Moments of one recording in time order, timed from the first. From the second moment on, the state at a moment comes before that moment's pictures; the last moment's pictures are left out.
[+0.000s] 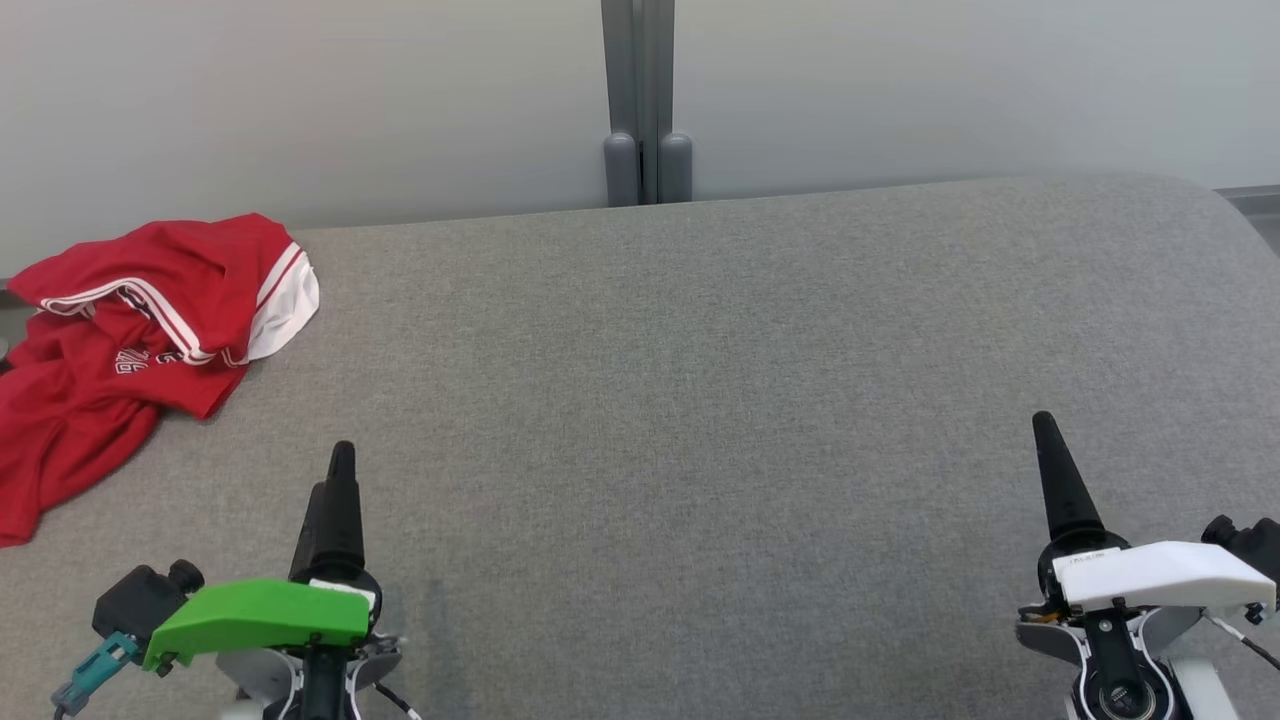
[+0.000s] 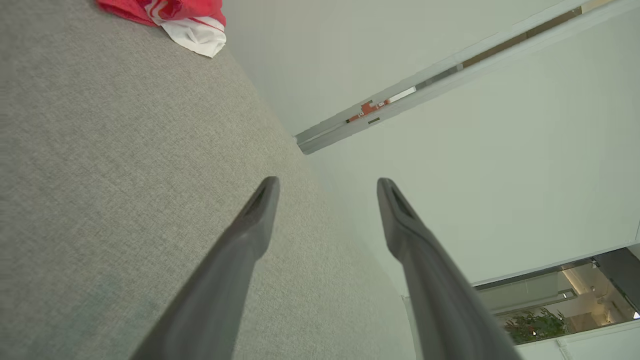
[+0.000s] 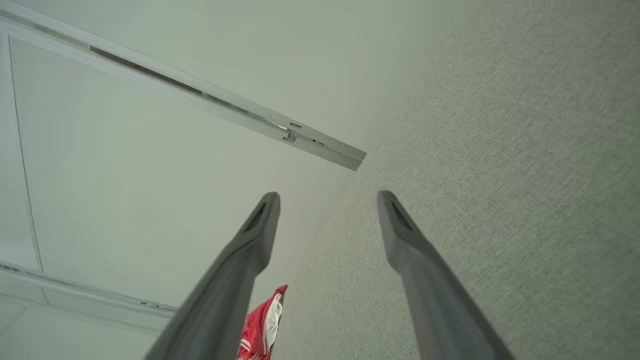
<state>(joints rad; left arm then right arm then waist) -0.07 0.04 -0.05 0.16 -1.18 -0.01 -0.05 -0.05 -0.04 -0.07 0.17 1.16 0.13 -0.05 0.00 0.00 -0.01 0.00</state>
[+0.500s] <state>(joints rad) -0.06 0.04 -0.10 0.17 -0.85 0.02 -0.09 -0.02 -0.04 -0.01 0.14 0.85 0.13 -0.09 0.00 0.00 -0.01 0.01</state>
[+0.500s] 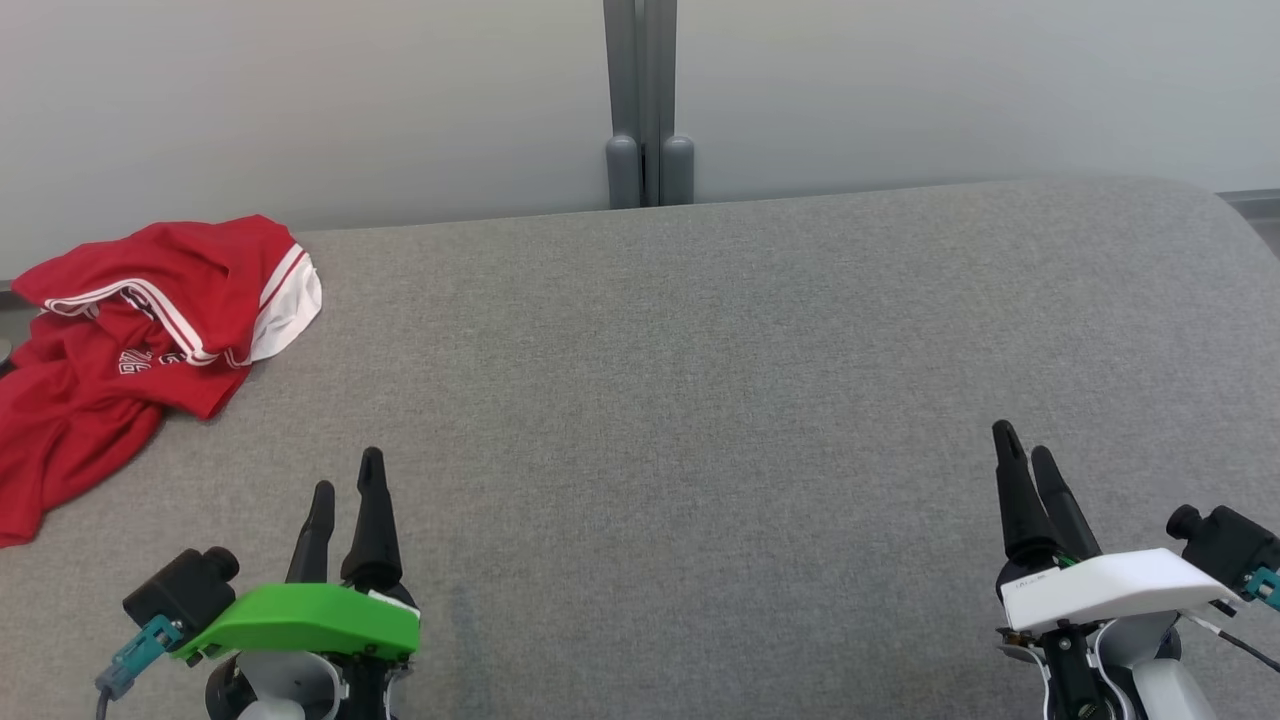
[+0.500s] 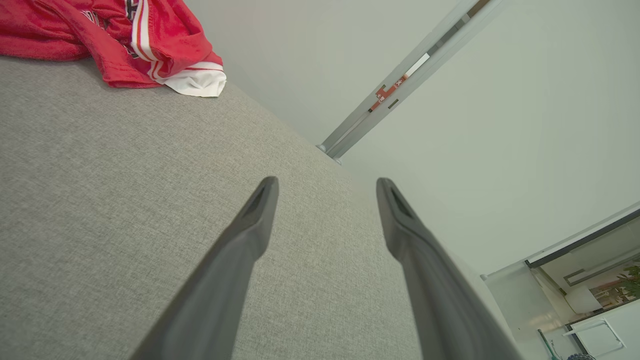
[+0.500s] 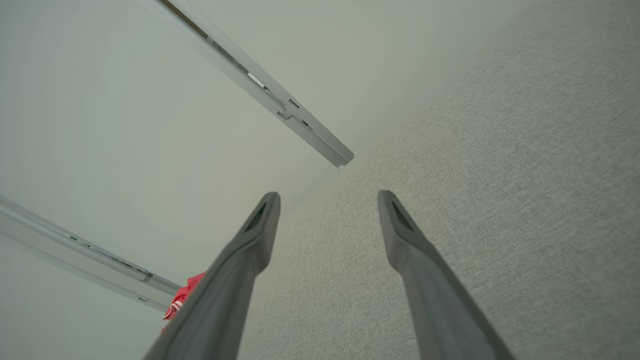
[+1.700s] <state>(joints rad) -0.04 0.04 -0.19 0.24 -0.42 0.05 -0.19 0.00 -0.05 0.04 0.16 0.39 0.13 -0.19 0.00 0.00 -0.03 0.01</state>
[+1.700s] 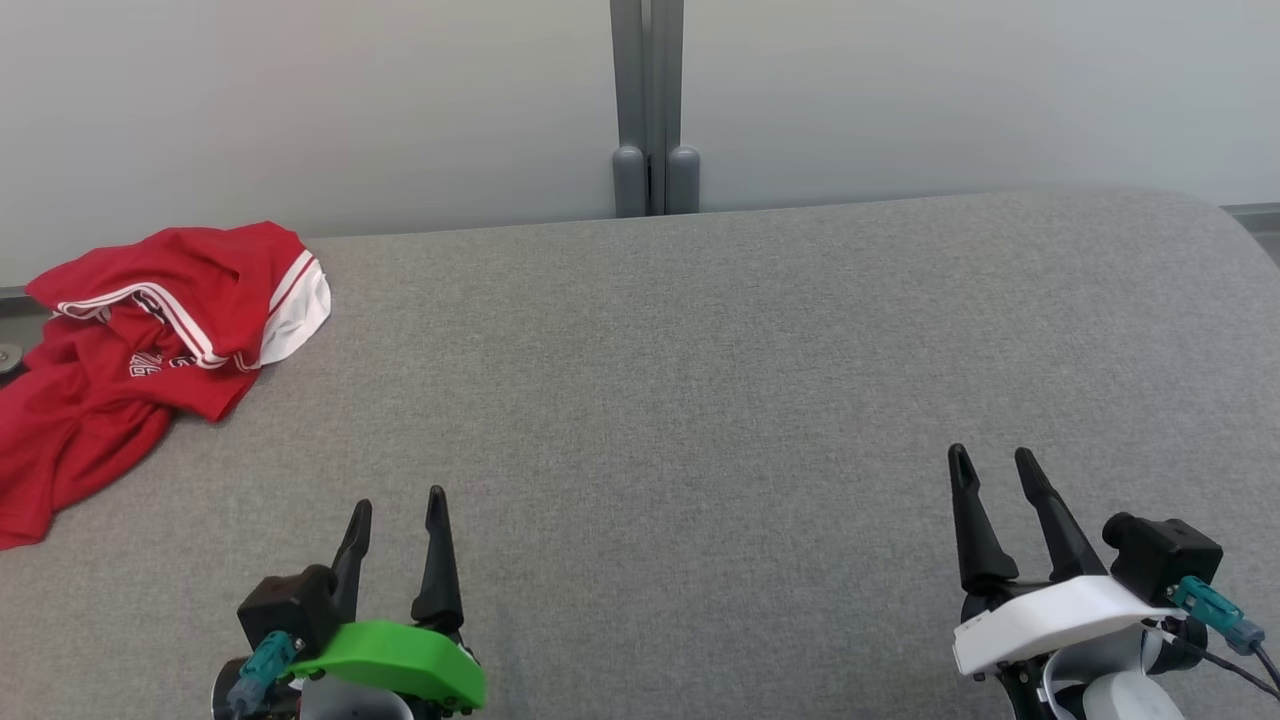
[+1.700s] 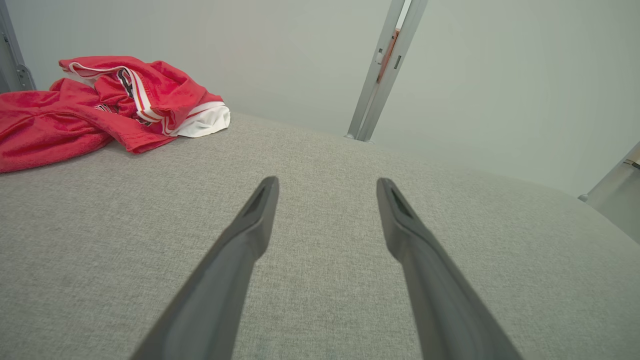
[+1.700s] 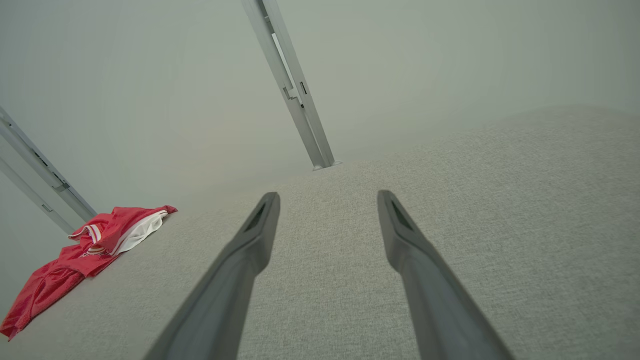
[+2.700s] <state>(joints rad) -0.04 0.05 -0.23 0.29 -0.23 0.08 -0.25 0.00 -0.05 0.05 0.16 0.15 0.13 -0.25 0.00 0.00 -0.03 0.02</state>
